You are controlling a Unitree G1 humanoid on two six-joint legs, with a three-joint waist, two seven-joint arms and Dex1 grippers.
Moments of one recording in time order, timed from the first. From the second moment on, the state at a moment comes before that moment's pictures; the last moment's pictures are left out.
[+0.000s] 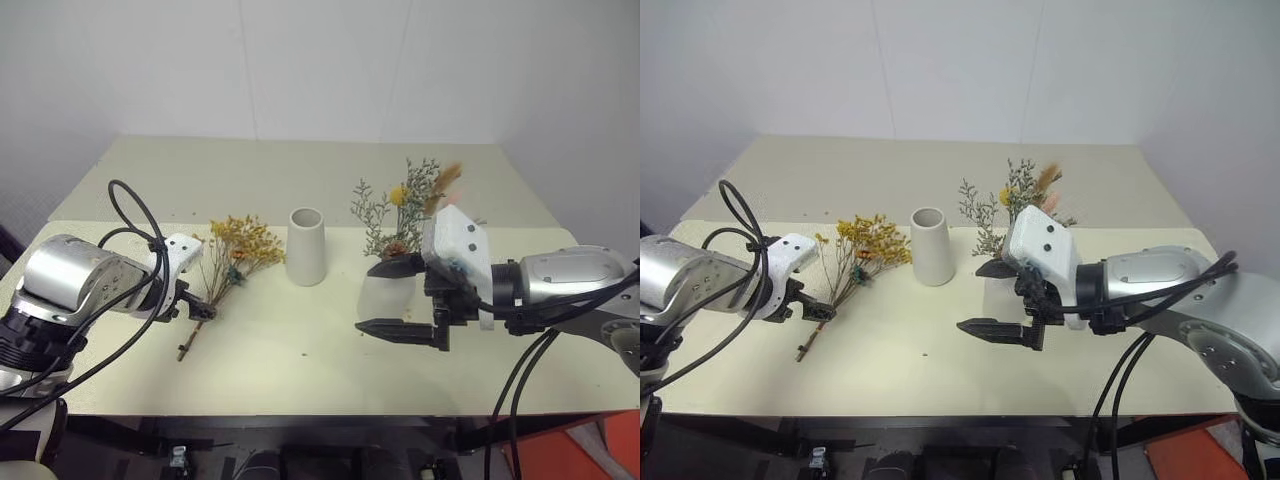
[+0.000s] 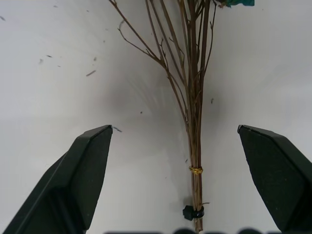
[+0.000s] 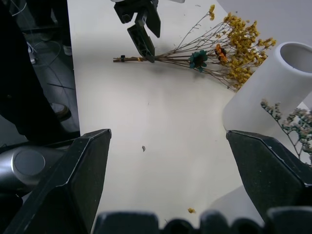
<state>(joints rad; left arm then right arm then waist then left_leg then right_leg) -0.79 0.99 -0.21 -0.10 -0.64 1.59 -0.43 -0.68 -1.01 0.05 -0.72 1.07 1.04 0.57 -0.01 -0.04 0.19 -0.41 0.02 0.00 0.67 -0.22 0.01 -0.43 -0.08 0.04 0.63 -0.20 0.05</state>
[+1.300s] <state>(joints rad) -0.86 0.89 -0.30 0.06 -0.42 1.43 -0.62 -0.66 -0.96 0.03 -0.74 1.14 1.14 0.42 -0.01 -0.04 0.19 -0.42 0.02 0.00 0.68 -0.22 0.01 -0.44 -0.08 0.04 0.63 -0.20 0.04</state>
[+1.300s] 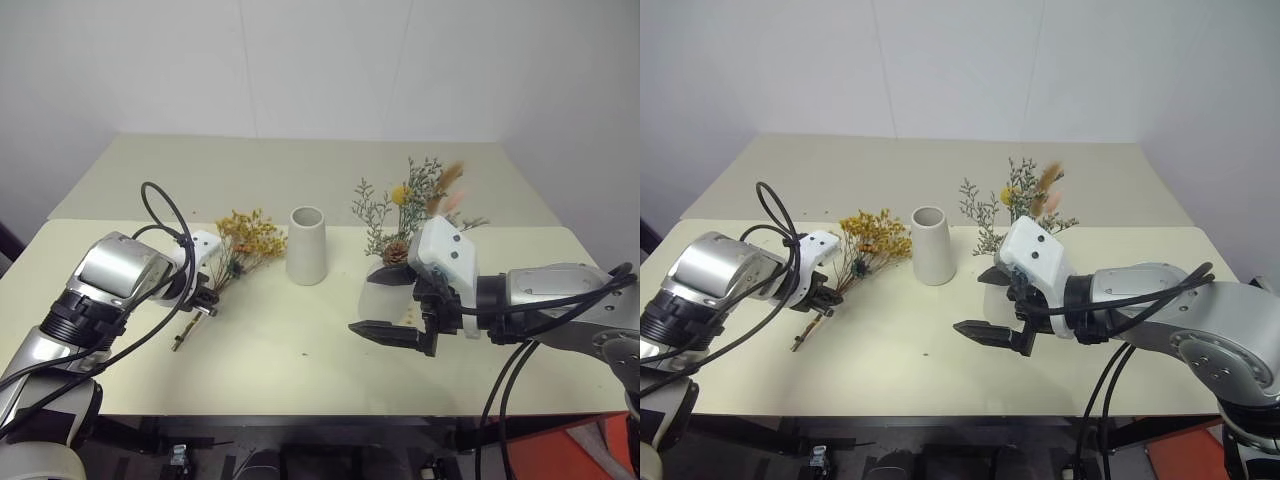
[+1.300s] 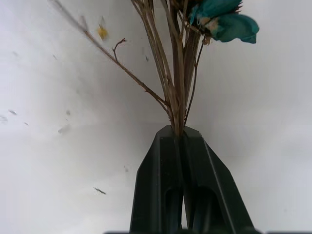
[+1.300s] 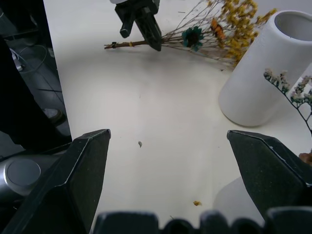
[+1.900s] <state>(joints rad) -0.93 0.63 0.27 0.06 -0.50 0.91 -0.59 -0.54 -0.97 -0.06 -0.80 1.14 1.14 0.35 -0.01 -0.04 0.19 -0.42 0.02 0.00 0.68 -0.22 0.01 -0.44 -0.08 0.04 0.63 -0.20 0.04</state>
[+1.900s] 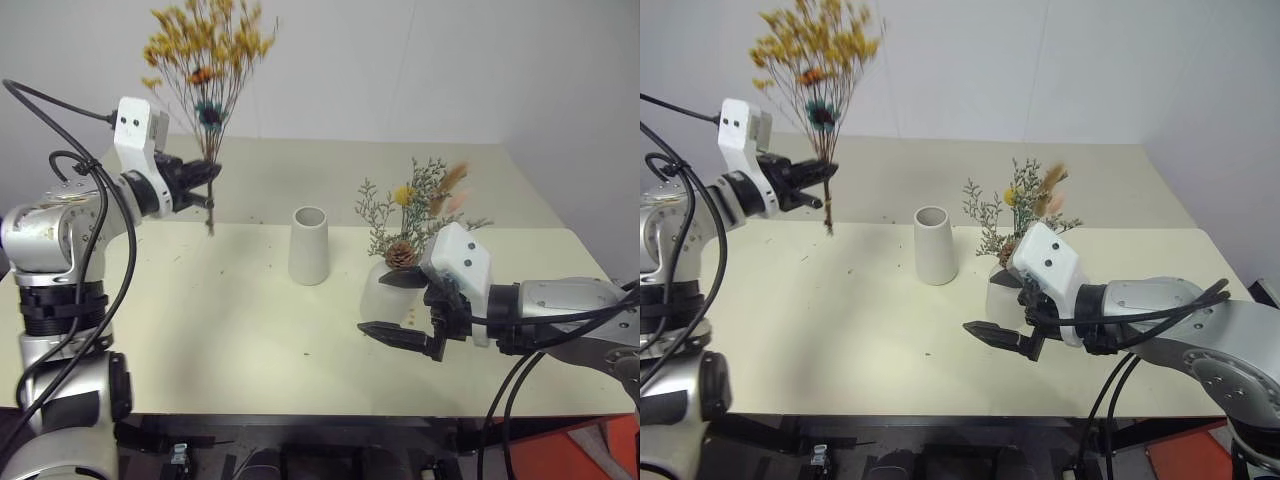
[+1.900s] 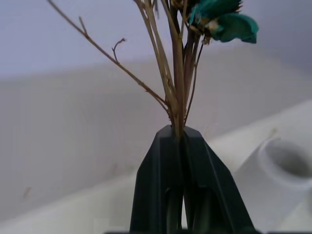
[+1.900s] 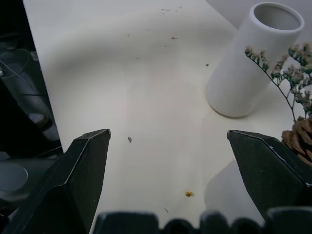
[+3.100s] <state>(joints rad) -1.30 0.37 0.24 1.11 -0.43 0.09 -1.46 -0.46 -0.88 -0.04 -0.94 1.38 1.07 -0.32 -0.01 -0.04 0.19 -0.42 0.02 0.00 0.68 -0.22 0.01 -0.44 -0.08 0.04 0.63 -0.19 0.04</state>
